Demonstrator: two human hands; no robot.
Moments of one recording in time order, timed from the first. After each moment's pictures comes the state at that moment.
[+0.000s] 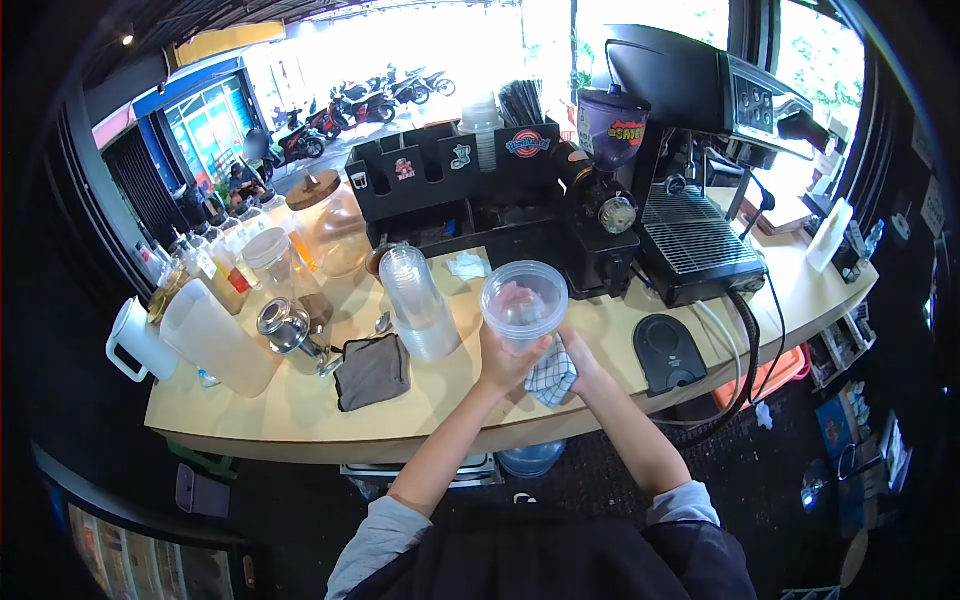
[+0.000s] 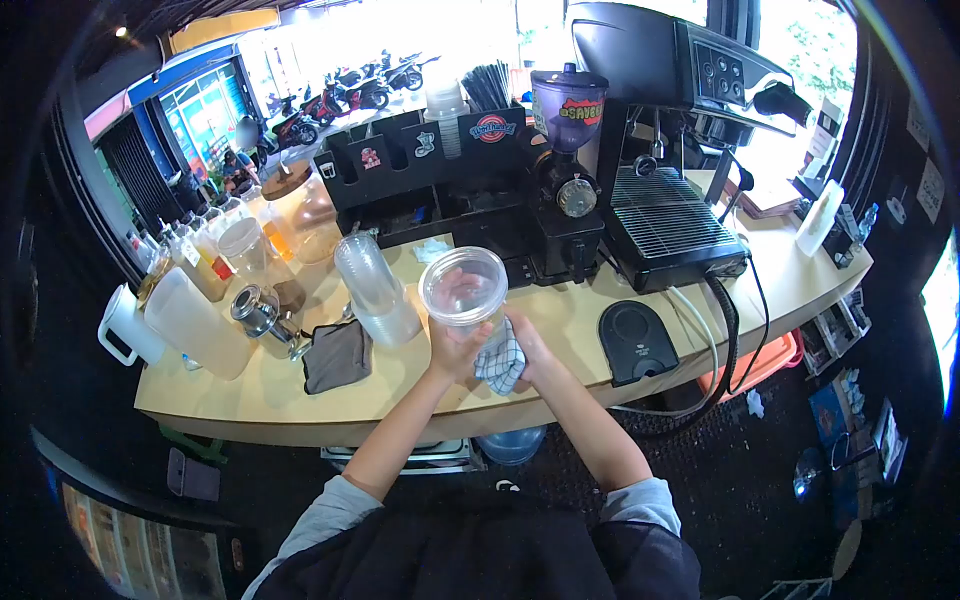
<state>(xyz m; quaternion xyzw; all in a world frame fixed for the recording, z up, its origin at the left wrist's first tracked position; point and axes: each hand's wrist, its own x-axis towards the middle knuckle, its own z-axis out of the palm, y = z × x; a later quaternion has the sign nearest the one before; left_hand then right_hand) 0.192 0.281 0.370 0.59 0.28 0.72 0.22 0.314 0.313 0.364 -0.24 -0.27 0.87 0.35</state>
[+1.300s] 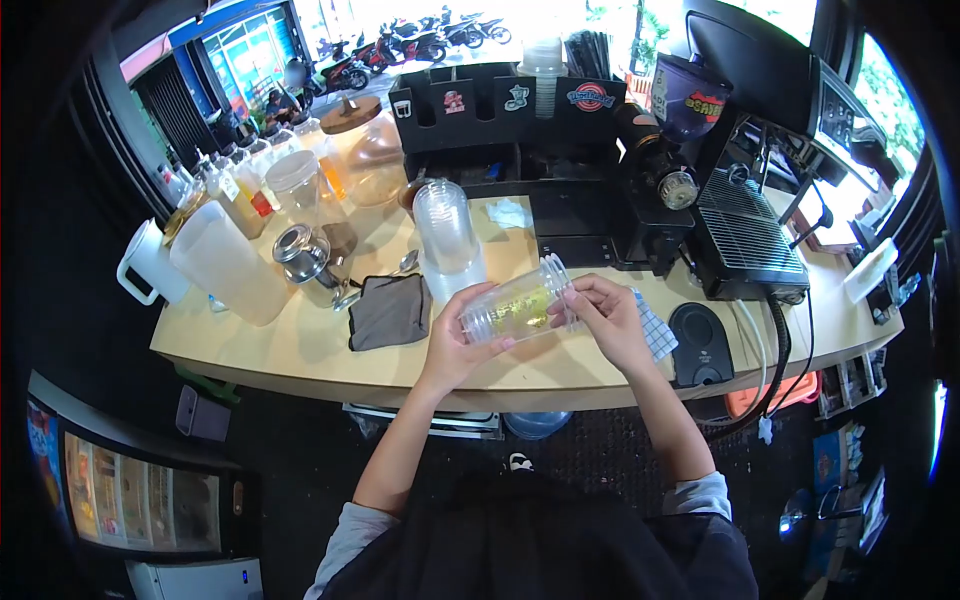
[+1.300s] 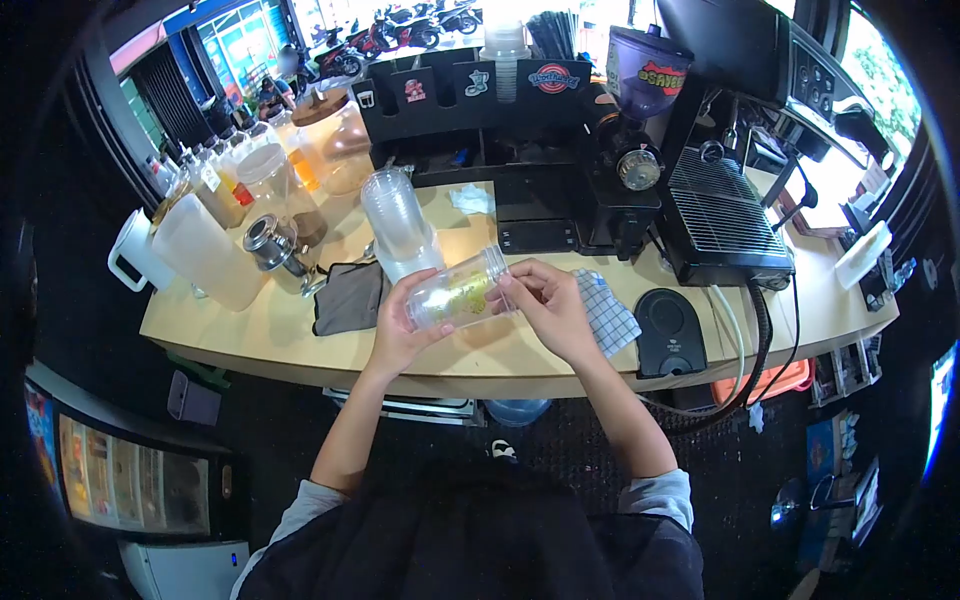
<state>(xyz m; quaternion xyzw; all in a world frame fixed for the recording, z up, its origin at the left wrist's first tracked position) 0.124 0.198 0.374 0.53 0.42 0.65 0.35 0.317 0.289 0.423 -0.20 -0.67 0.61 0.38</state>
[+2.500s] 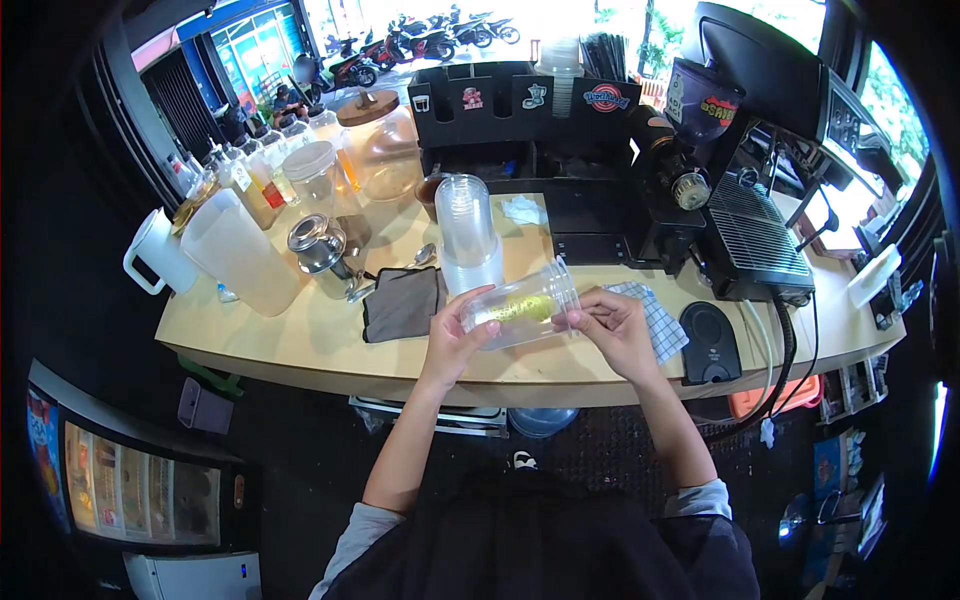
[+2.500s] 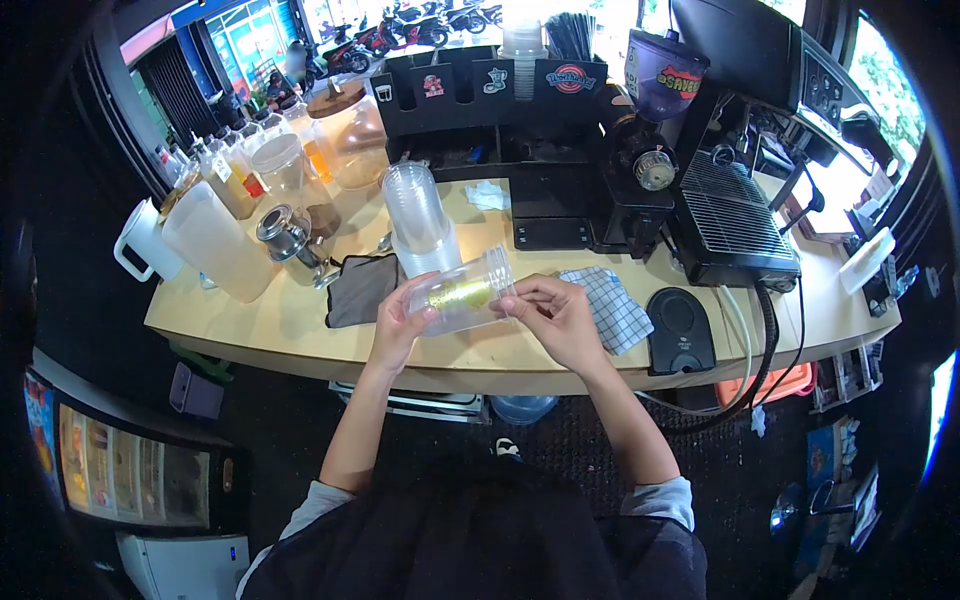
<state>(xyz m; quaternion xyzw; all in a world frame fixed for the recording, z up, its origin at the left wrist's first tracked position) 0.104 0.182 0.365 0.45 0.43 0.68 0.40 0.313 0.270 0.418 -0.17 -0.69 0.60 0.38</state>
